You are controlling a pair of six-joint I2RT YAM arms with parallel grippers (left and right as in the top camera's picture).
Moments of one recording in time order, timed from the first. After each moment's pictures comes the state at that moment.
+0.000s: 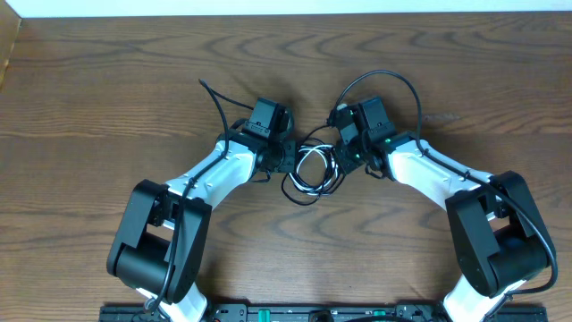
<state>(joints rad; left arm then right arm) -0.41 1.80 1.03 -0.40 0.23 -0.33 0.43 1.84 1.03 -0.20 -0.19 -0.07</state>
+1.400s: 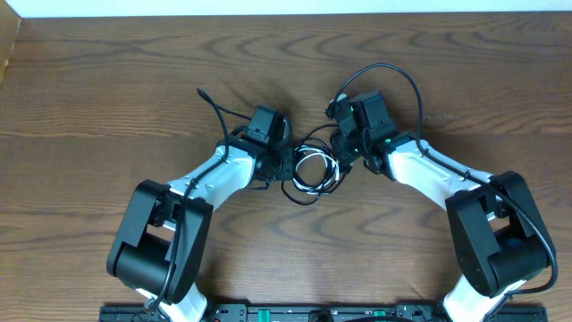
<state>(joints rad) -0.41 1.80 0.98 -0.38 0.23 -0.41 0.43 1.84 1.03 -0.12 -0.16 -0.09</state>
